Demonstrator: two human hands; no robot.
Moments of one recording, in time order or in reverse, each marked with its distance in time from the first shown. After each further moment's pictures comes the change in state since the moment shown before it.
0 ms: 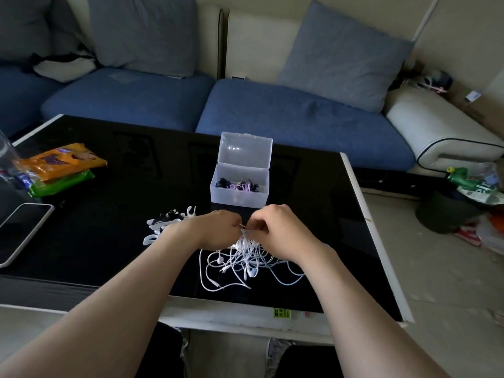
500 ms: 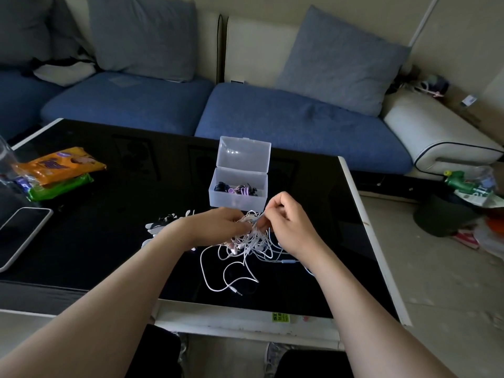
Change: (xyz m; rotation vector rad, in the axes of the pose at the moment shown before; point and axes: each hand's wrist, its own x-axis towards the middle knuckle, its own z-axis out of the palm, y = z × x) left_hand -0.006 0.001 -0.009 -0.417 0.034 0.052; right_hand -0.008 0.002 -0.010 0.539 0.216 0.226
